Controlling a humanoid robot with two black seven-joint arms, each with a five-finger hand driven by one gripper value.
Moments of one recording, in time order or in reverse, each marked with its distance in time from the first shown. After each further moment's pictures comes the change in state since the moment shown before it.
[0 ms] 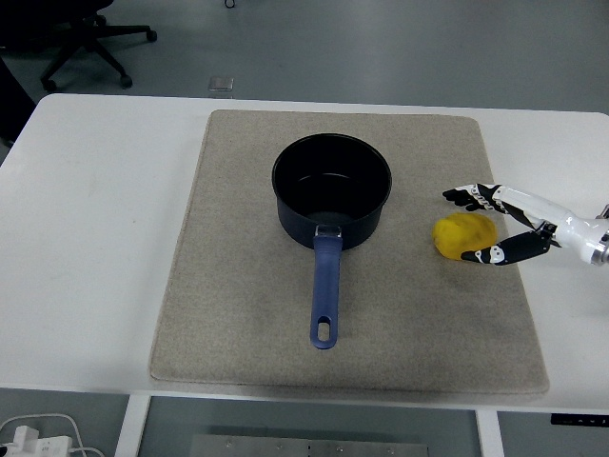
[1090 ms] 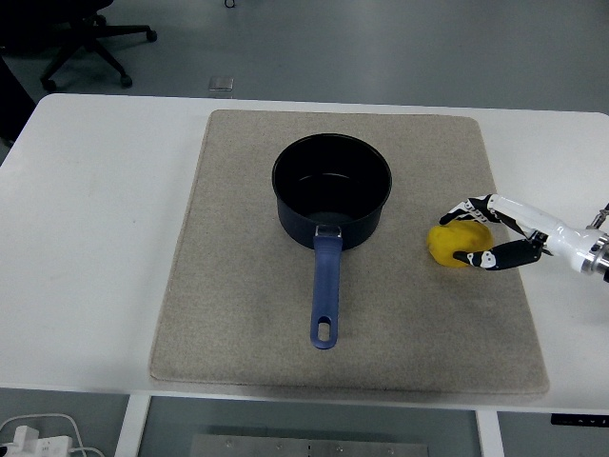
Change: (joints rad) left arm 0.000 0.000 0.000 0.000 0.000 0.000 0.000; right arm -0.025 0.029 -0.013 -0.031 -0.020 -0.019 0.031
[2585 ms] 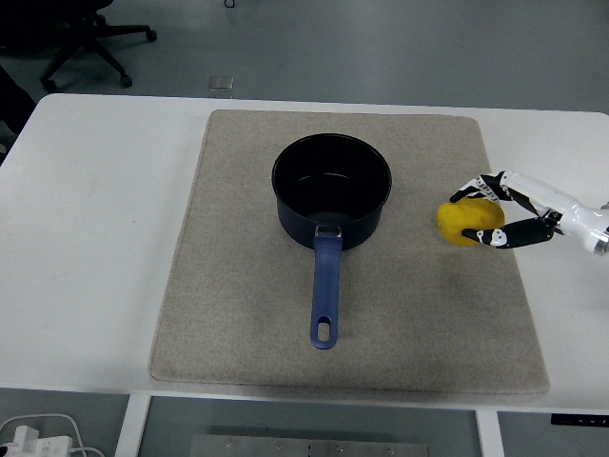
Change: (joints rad) left arm 0.000 0.000 0.001 0.000 0.000 0.000 0.000; right arm 0.048 -0.018 0.022 -0.018 0.040 0.004 0.035
